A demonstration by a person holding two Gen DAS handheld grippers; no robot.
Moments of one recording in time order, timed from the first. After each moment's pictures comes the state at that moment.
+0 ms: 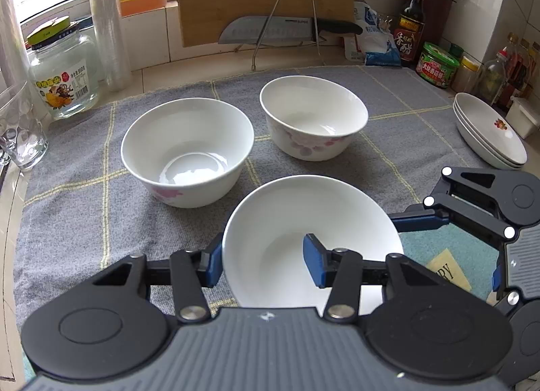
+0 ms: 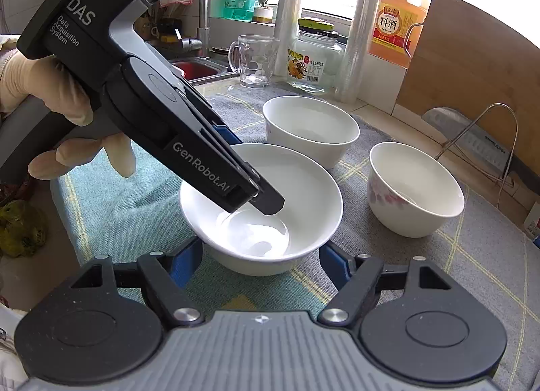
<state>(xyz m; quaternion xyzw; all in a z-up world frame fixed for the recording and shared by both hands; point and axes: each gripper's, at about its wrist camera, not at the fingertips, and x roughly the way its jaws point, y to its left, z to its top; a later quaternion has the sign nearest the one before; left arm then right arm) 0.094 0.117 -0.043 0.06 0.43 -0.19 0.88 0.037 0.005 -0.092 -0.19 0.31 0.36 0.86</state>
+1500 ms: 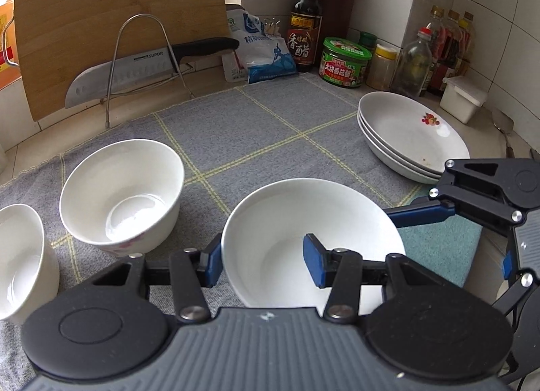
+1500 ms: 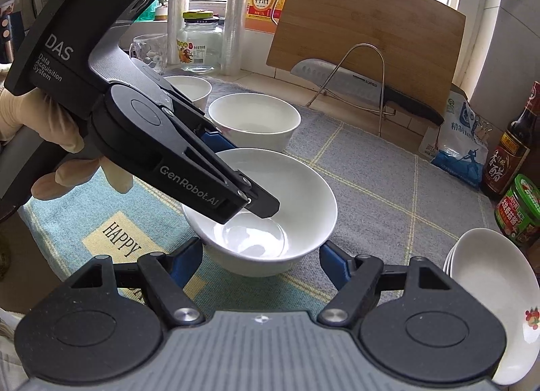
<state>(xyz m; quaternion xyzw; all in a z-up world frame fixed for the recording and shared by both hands) 0.116 -0.025 -0.036 0.09 0.39 -0.31 0.86 0.027 -0.127 -0.072 -0.15 0.34 0.23 0.90</state>
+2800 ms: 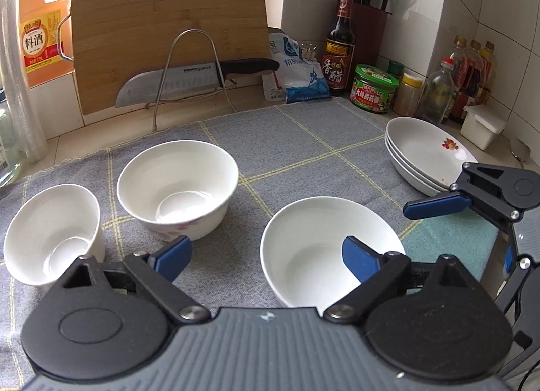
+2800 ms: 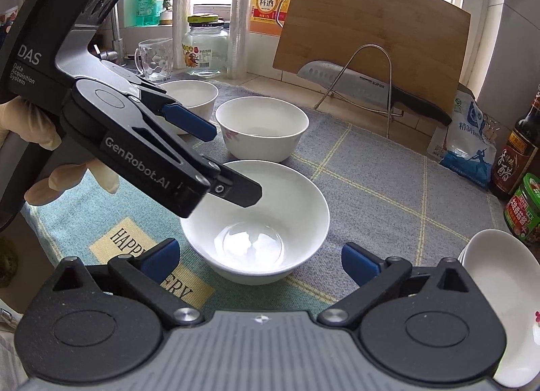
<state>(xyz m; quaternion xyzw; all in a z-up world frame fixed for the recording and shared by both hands) 0.096 0.012 -0.023 0.07 0.36 -0.25 0.90 0.030 -0.125 -0.070 -0.14 0.33 0.24 0.90</state>
